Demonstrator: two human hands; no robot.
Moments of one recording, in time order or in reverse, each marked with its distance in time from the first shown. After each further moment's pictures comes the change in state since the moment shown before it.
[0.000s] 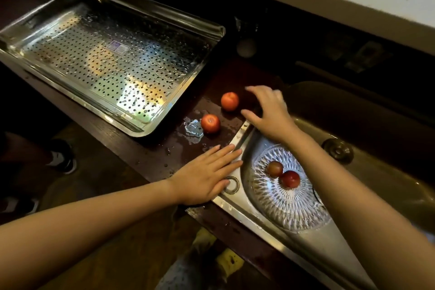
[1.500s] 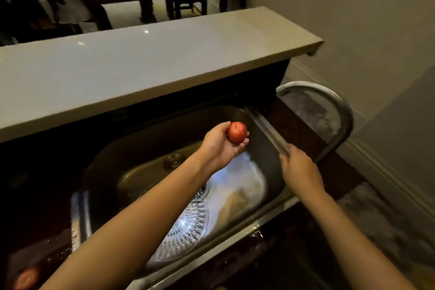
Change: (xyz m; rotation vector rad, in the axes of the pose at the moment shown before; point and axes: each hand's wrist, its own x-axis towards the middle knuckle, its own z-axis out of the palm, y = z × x) left_hand 0.259 0.286 -0.130 -2.119 -0.822 -0.414; right_hand -0.366 0.026 -0.185 -0.120 0.534 1.433
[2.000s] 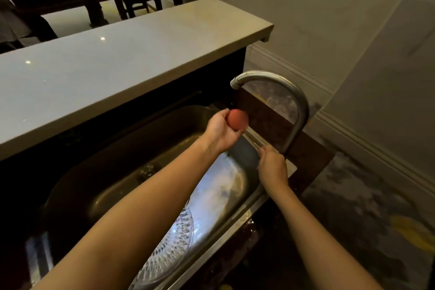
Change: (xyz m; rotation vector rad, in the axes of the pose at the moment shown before) left_hand 0.073 -0.030 0.063 0.061 -0.023 -0.105; right_hand 0.019 0.030 0.042 0.256 0.172 0.193
